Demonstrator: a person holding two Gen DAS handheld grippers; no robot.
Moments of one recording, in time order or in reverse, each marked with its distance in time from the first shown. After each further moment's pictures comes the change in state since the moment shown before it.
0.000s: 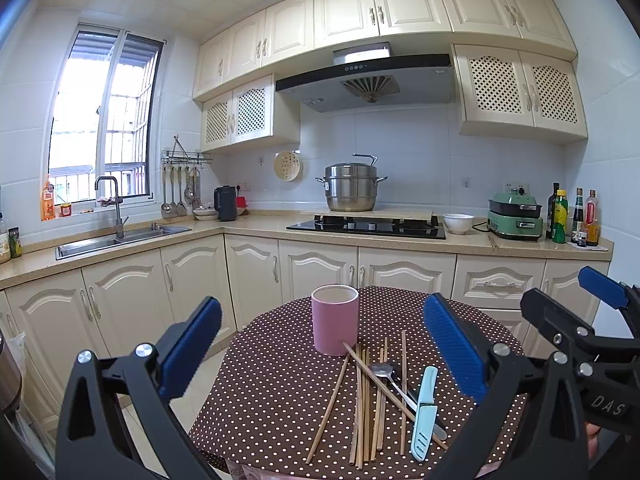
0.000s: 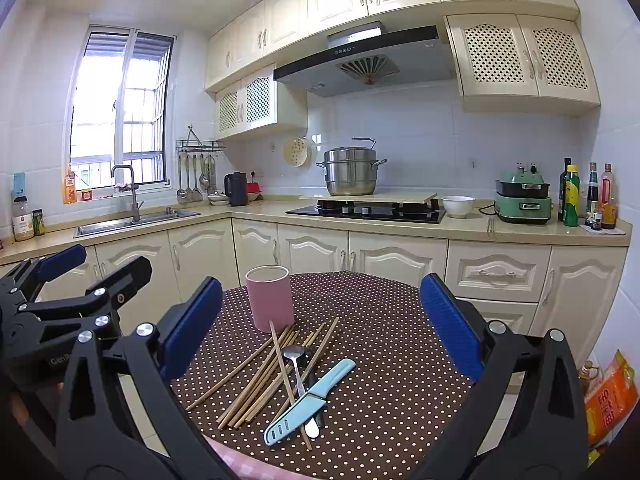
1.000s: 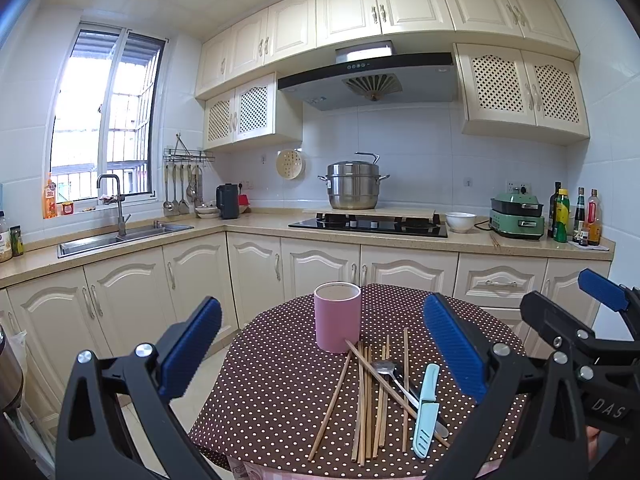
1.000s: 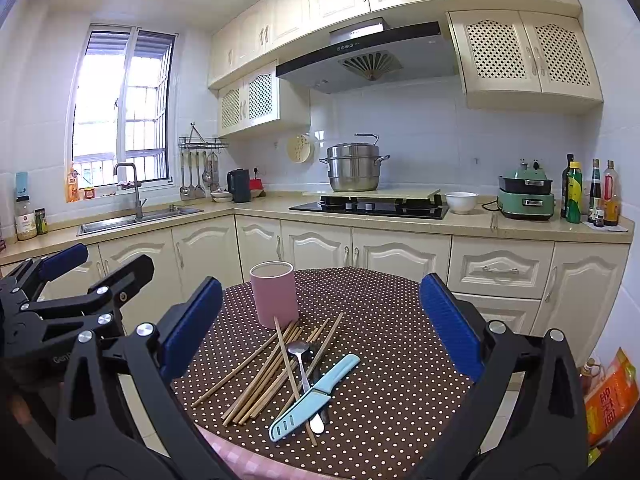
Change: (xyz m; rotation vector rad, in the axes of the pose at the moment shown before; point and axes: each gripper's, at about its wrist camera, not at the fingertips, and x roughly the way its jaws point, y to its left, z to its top) left arm -0.003 0.009 0.002 -0.004 0.010 0.004; right arm -0.002 0.008 0.000 0.006 0.018 0.006
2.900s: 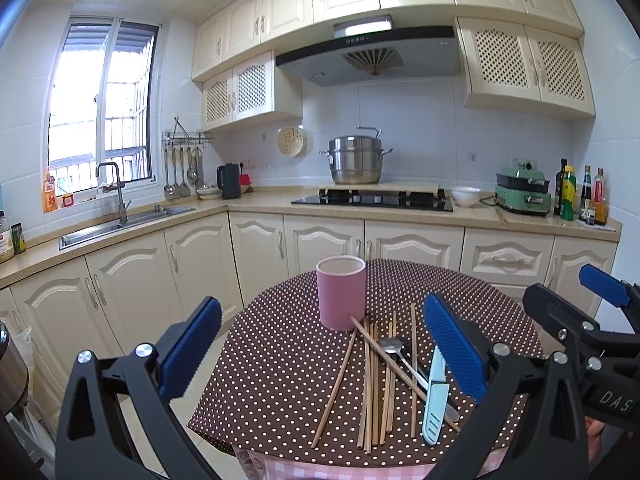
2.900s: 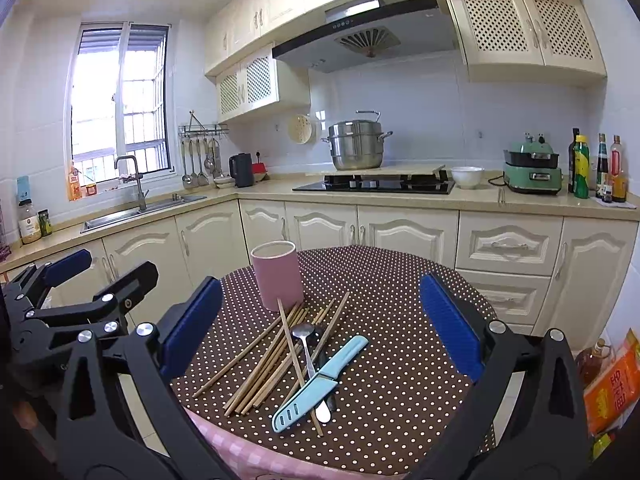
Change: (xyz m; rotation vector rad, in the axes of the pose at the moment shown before) left arm 0.024 -0.002 -0.013 0.030 0.099 0.015; right arm 0.022 -0.010 -0.011 0.047 0.083 0.024
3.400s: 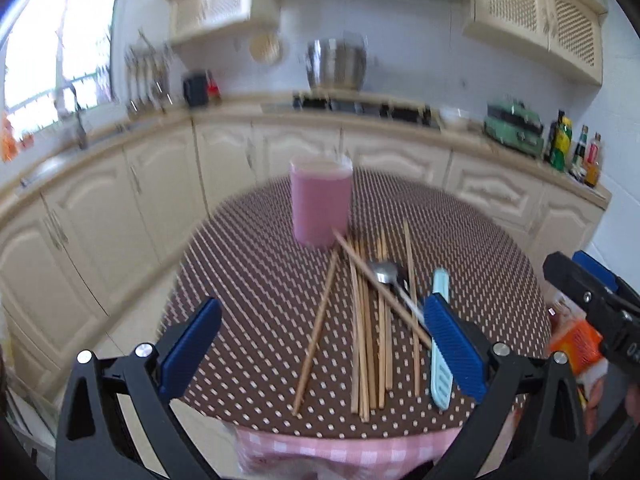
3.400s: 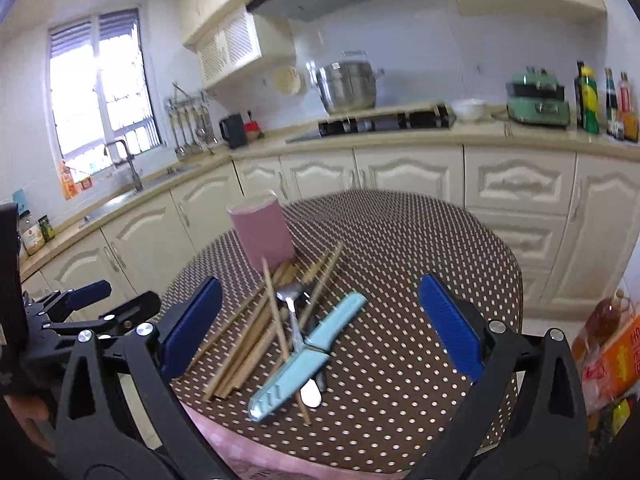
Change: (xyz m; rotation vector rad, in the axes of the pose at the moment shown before) left arm 0.095 0.016 -0.037 -0.046 0.380 -0.155; right arm 0.062 -0.044 -0.027 0.114 0.217 0.014
